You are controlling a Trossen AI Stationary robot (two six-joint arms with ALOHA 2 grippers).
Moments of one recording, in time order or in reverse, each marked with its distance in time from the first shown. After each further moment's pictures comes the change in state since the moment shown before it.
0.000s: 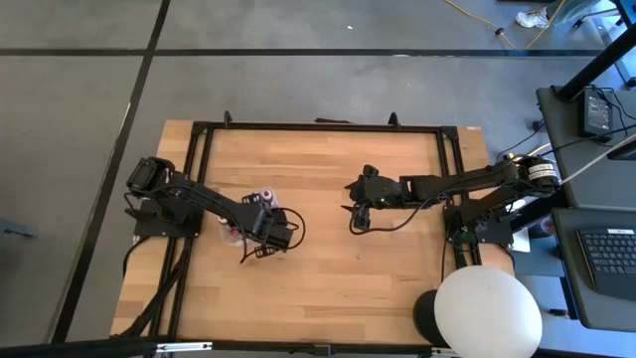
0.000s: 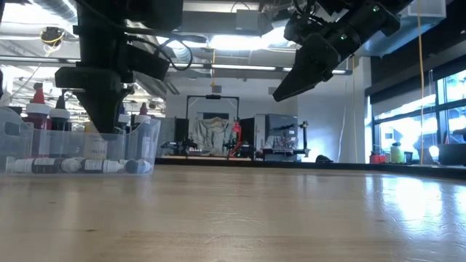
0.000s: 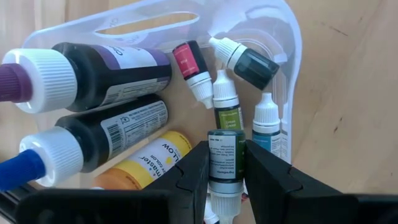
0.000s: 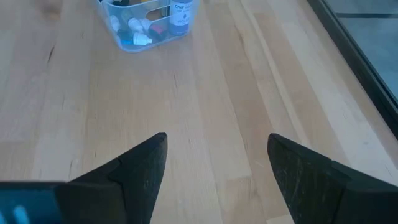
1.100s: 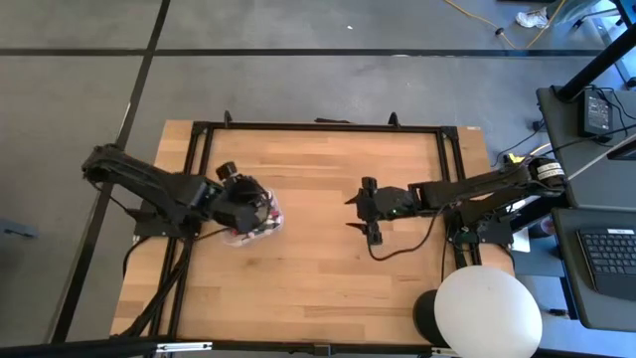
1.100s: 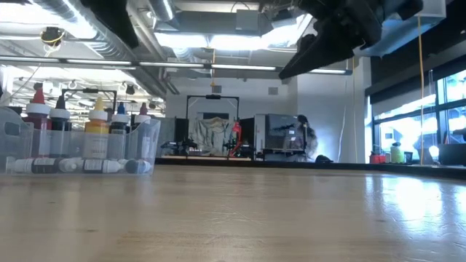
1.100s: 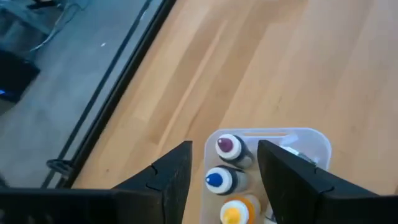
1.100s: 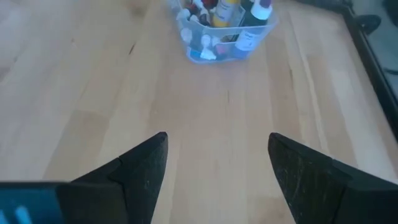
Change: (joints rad) left arm -0.051 -0.464 0.049 -0.078 -0.389 0.008; right arm 0.119 -0.082 0.001 -0.042 -0.076 -0.159
